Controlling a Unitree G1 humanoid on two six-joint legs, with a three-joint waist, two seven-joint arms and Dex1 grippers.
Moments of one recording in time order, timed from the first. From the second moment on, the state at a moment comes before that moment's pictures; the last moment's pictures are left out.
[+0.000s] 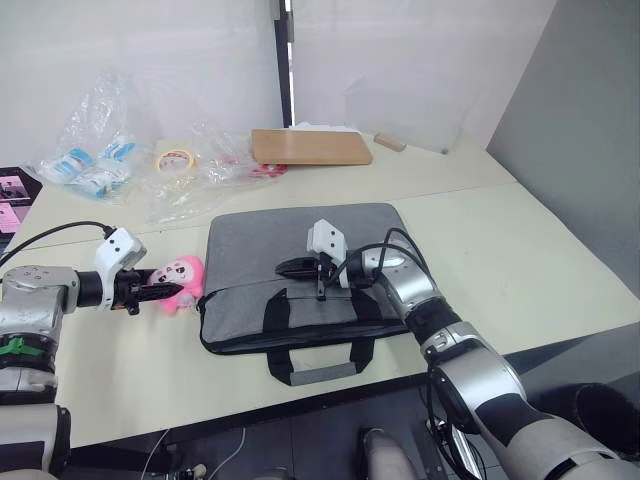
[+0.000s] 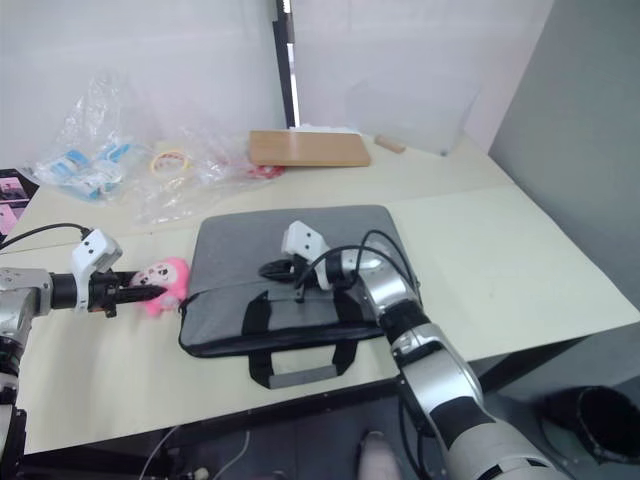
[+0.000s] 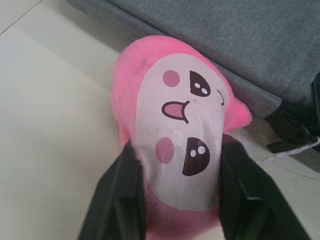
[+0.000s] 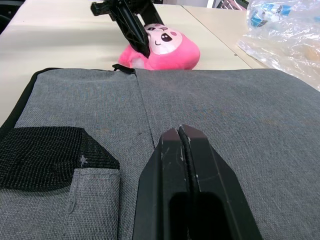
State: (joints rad) left arm -0.59 0.95 0.06 0.70 -0.20 0.22 -1.28; right arm -0.98 -0.13 0.25 0.82 0.08 -0.15 1.14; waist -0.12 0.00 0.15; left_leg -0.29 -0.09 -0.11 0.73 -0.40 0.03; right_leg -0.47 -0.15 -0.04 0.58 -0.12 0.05
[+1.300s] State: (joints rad) left arm 0.44 1.05 0.51 -0.51 -0.66 0.88 -1.27; right arm -1.03 -0.06 0.24 0.96 0.01 -0.22 1.05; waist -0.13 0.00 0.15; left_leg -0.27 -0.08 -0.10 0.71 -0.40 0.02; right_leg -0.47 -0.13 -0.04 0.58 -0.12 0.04
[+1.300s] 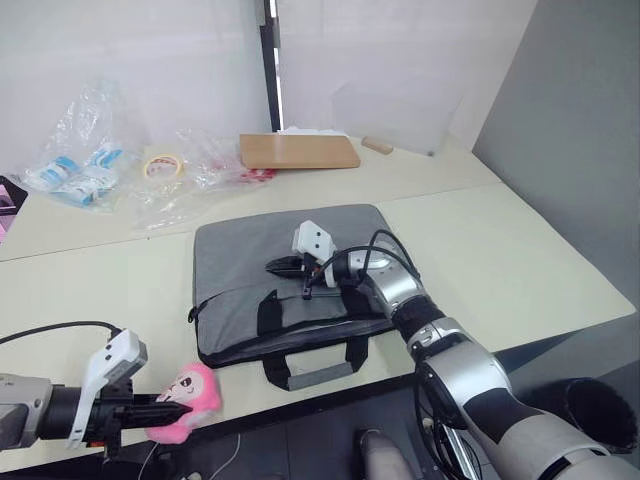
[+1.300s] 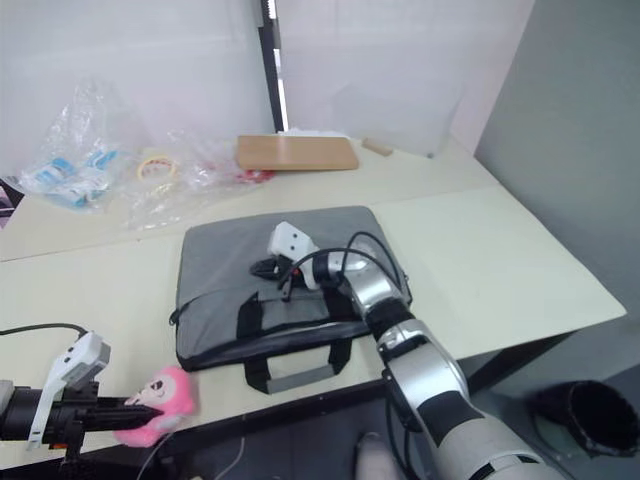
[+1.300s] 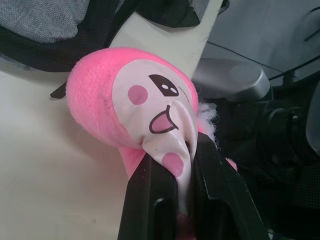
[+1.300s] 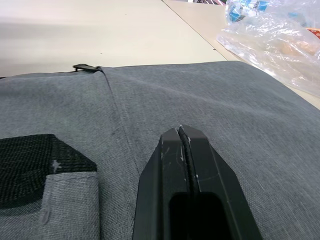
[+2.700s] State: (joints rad) left arm 0.21 1.02 0.50 -0.19 -0.57 0.75 -1.14; right arm -1.06 -0.05 0.19 0.95 0.00 -0.16 1.05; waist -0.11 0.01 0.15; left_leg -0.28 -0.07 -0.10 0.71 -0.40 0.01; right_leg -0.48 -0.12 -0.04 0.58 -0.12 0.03
